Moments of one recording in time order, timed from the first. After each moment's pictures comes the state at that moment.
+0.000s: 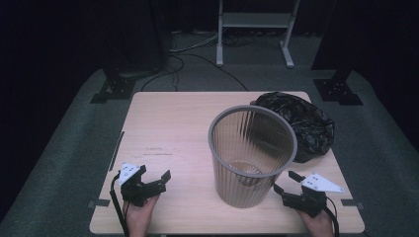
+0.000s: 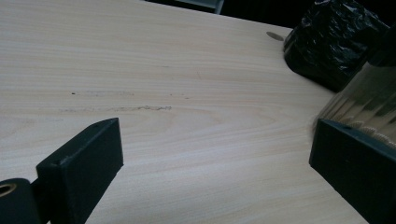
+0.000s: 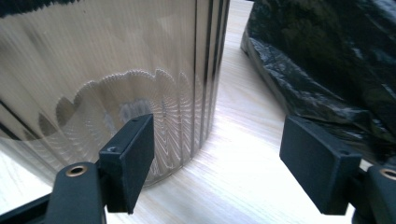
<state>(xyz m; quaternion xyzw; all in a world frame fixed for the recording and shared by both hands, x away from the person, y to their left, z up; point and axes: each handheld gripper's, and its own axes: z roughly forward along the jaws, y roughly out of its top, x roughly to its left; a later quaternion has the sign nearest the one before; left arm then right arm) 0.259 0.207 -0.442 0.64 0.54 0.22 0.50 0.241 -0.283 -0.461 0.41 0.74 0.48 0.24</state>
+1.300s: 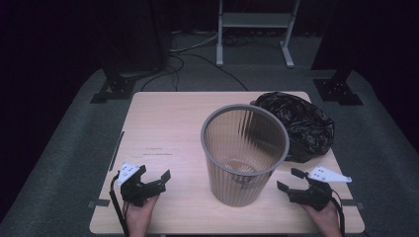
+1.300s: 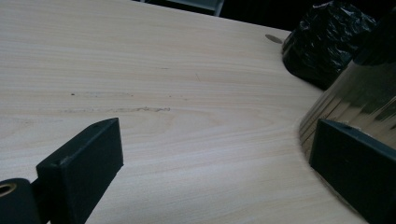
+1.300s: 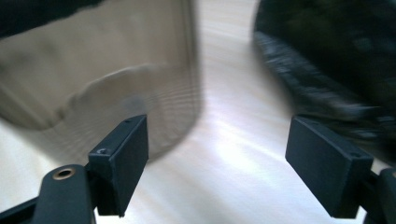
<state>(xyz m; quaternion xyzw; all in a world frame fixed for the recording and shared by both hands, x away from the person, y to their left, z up) 0.258 0.206 -0.440 0.64 0.54 0.22 0.51 0.262 -0.309 -0.456 0.41 0.75 0.49 0.18</state>
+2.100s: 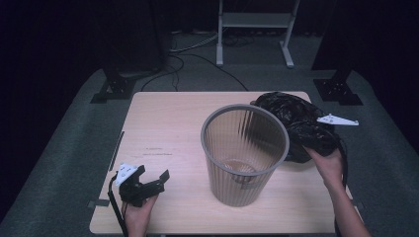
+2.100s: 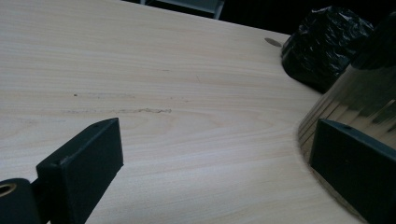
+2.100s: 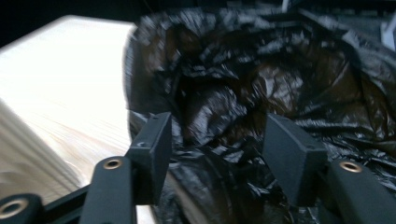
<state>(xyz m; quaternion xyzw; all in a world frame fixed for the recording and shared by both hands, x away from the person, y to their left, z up) 0.257 0.210 -0.440 0.63 0.54 0.22 0.51 0.378 -0.338 -0.389 0.50 0.71 0.44 0.22</state>
